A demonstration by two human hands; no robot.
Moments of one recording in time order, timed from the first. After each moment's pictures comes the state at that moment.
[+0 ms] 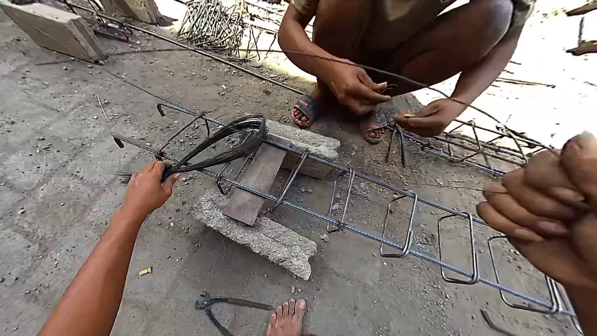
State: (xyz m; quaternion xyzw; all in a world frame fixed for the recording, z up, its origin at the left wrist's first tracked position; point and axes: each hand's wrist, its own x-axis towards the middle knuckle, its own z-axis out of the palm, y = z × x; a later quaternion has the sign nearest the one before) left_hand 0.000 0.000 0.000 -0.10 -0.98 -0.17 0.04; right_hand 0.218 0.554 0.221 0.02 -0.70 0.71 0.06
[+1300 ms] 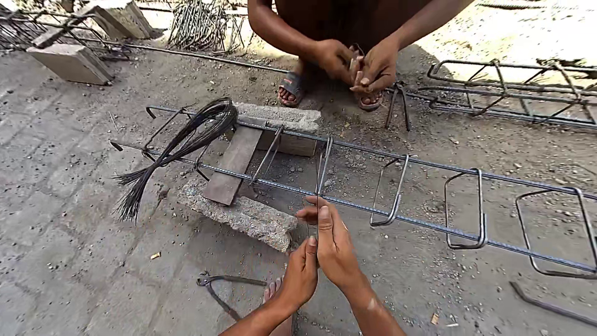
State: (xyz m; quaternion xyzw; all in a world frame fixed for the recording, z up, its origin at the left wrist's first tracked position) left_hand 0.287 0.343 -0.010 -0.10 -0.71 -0.68 -0.15; right_hand 0.270 0.446 0.041 -0.03 -0.76 0.64 0.13
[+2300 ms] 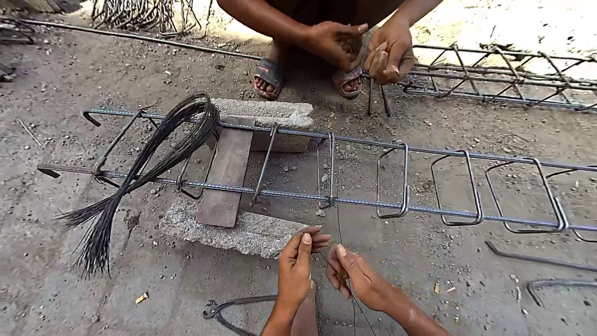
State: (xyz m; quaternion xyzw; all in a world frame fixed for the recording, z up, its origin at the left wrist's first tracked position) left_hand 0.238 0.301 -0.013 -0.08 -0.57 -0.80 -0.17; right_hand 0.306 0.459 -0.003 -0.03 -0.74 0.66 -0.15
